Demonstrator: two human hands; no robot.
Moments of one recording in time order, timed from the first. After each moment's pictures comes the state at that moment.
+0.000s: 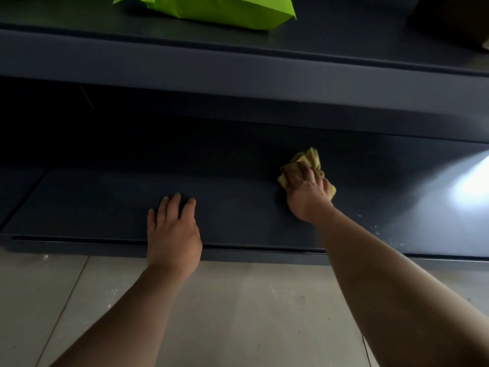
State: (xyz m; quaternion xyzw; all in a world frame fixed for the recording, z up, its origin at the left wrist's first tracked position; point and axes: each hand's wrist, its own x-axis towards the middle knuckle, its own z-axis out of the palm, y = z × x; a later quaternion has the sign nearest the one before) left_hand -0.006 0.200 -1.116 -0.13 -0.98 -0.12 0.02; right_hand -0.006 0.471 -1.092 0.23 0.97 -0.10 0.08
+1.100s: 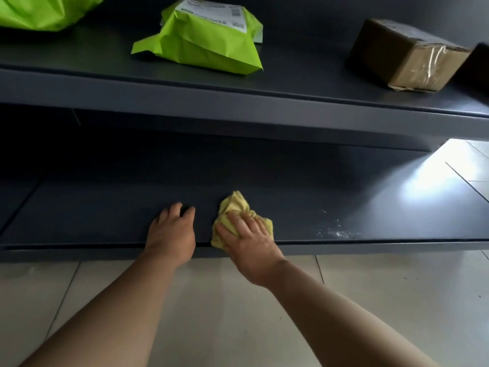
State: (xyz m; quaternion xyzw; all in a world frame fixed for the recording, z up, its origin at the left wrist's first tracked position) left_hand -0.004 0.202 -1.076 -0.20 -0.97 -0.07 -0.11; right_hand 0.087 0.363 -1.088 -0.03 1.00 -0.01 0.06
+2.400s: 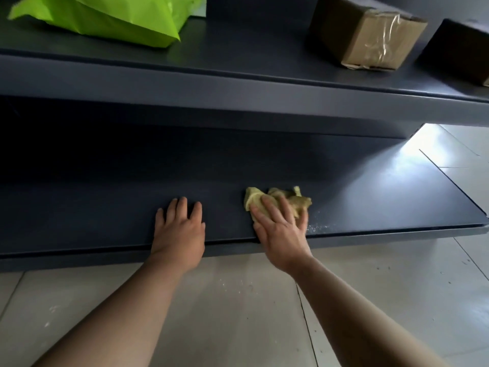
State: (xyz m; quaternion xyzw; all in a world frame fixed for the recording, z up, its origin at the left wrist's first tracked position) left_hand 0.029 0.290 -1.095 -0.26 -0.96 -0.05 -0.05; right_hand 0.129 0.487 -1.105 0.14 0.99 -0.04 -0.01
